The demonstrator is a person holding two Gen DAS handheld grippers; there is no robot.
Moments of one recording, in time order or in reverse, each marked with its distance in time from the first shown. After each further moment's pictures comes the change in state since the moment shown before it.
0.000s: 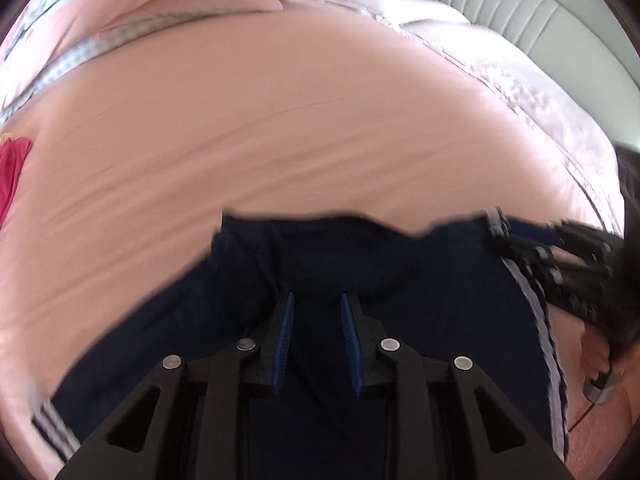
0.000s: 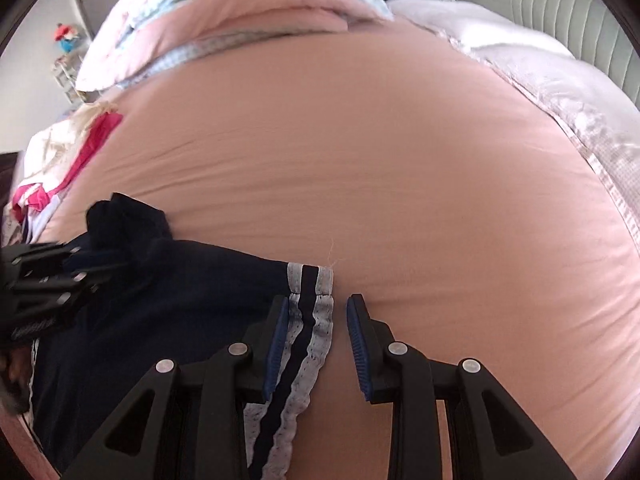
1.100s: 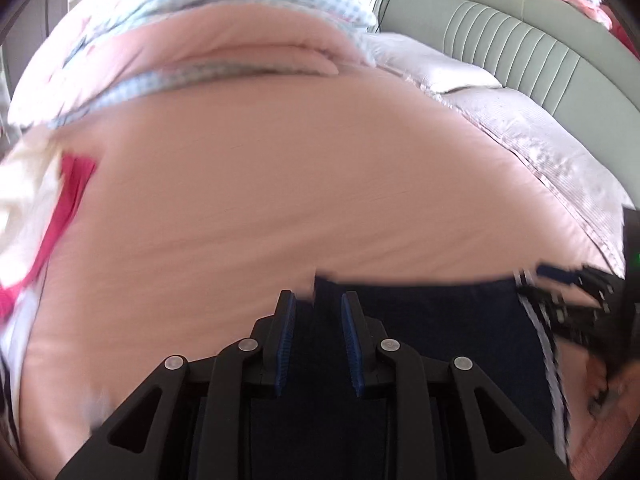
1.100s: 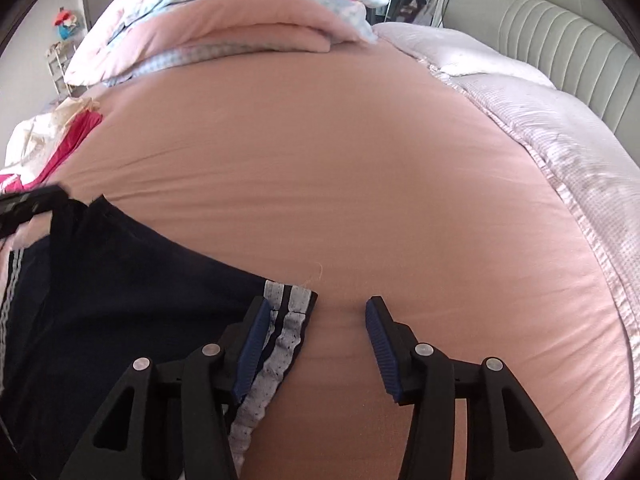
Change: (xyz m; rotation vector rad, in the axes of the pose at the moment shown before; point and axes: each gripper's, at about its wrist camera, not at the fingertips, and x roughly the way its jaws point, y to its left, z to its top) left arm -0.045 0.027 -0.030 -0.089 -0.127 0.036; right arm -0.020 -0.011 0.002 -0.025 -0.056 -0.114
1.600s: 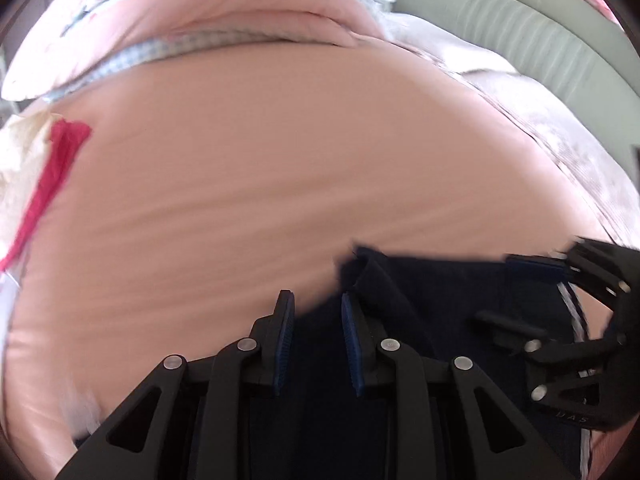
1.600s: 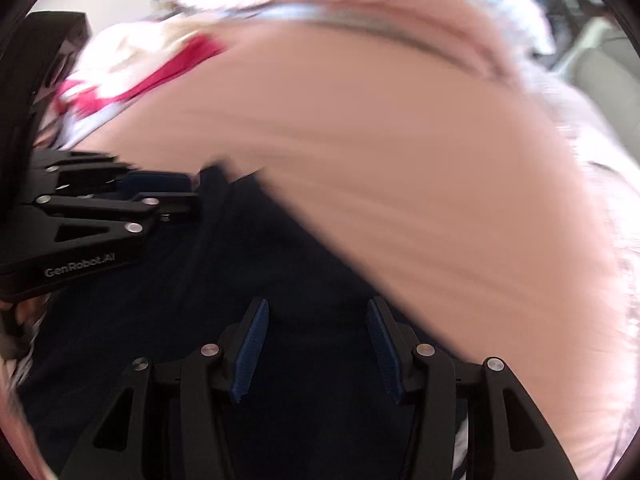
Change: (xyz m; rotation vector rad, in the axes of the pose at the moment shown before) left arm 0.031 0.015 0.009 -0.014 0.022 0.084; right arm 0.025 0.122 0.037 -0.319 0.072 0.108
